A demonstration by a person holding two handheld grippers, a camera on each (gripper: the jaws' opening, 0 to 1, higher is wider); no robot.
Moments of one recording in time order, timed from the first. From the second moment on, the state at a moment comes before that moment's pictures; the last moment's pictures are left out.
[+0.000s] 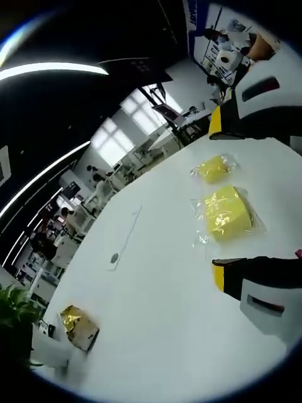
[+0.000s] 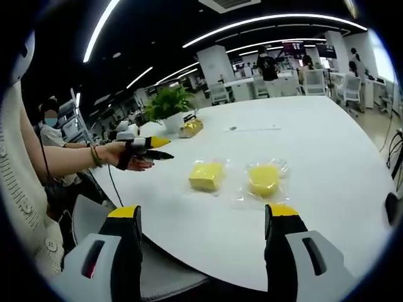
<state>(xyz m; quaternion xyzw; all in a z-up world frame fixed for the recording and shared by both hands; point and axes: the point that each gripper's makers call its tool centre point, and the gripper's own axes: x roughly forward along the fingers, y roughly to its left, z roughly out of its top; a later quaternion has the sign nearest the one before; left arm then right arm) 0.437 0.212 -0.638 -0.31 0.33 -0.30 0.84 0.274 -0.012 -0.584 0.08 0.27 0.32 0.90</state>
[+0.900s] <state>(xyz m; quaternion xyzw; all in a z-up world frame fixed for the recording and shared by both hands) 0.481 0.175 -0.703 -0.46 0.36 -0.30 0.75 0.277 -0.039 -0.594 0.07 0.31 0.28 0.91</state>
